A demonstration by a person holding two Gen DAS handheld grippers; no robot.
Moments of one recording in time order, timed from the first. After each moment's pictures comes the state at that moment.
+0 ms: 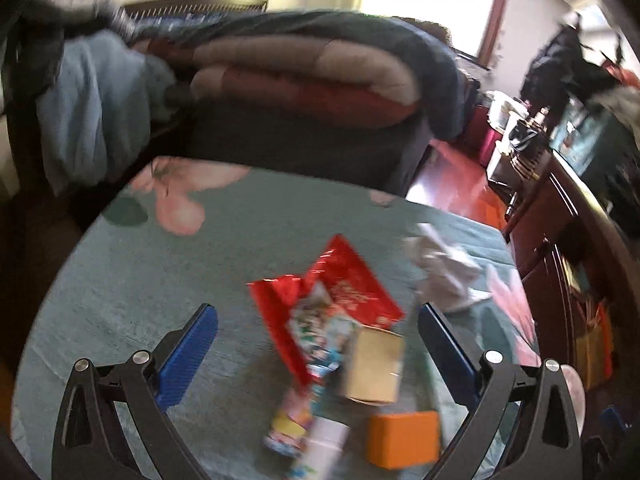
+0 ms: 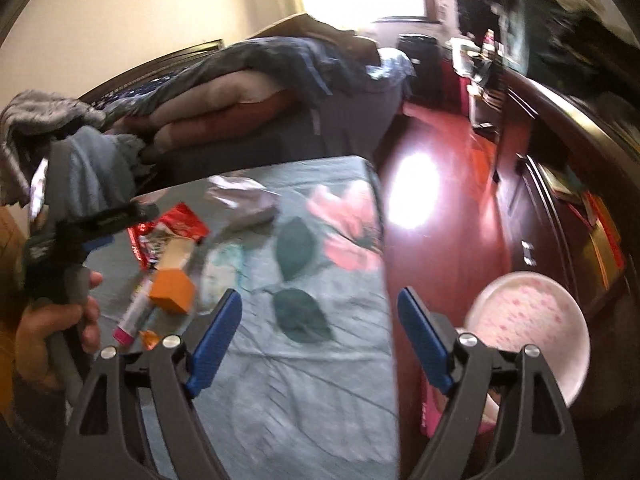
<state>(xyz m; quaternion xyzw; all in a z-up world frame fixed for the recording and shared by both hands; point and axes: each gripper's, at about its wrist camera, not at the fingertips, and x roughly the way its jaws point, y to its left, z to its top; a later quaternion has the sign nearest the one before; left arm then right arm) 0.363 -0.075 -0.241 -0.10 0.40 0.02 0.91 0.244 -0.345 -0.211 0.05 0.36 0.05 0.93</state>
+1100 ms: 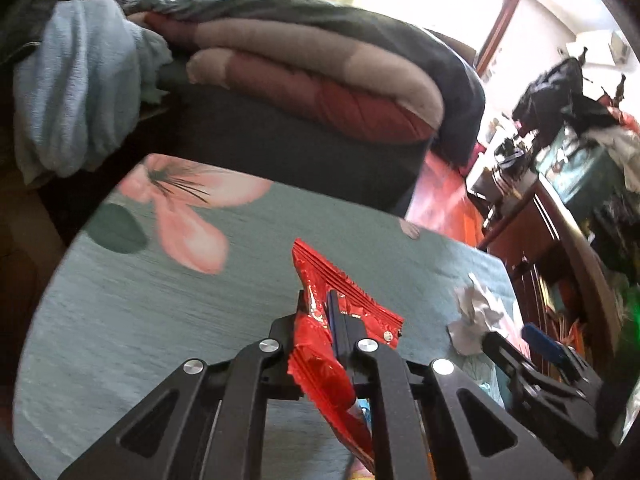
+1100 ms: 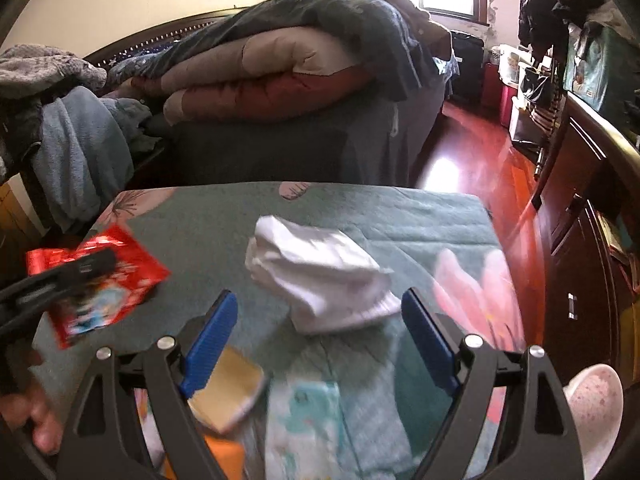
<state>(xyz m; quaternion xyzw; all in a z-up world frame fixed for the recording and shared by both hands) 0.397 -0.002 -0.244 -0.15 0.40 -0.03 0.90 0.428 -0.227 -0.252 0.00 0.40 0.07 0.91</state>
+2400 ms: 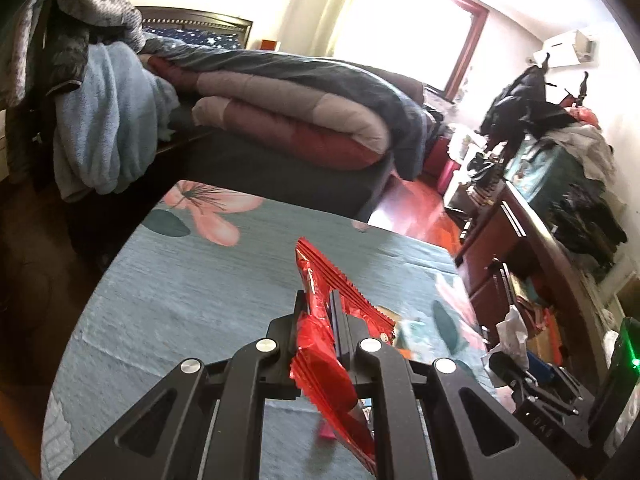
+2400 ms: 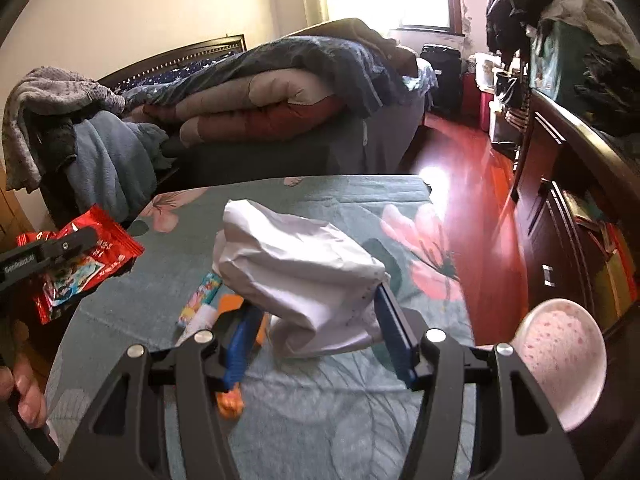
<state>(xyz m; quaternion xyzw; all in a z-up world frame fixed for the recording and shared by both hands) 0.269 -0.018 -0.177 -0.14 0.34 -0.05 0.93 0.245 -0.274 -0.195 0.03 0.36 0.06 0.93</state>
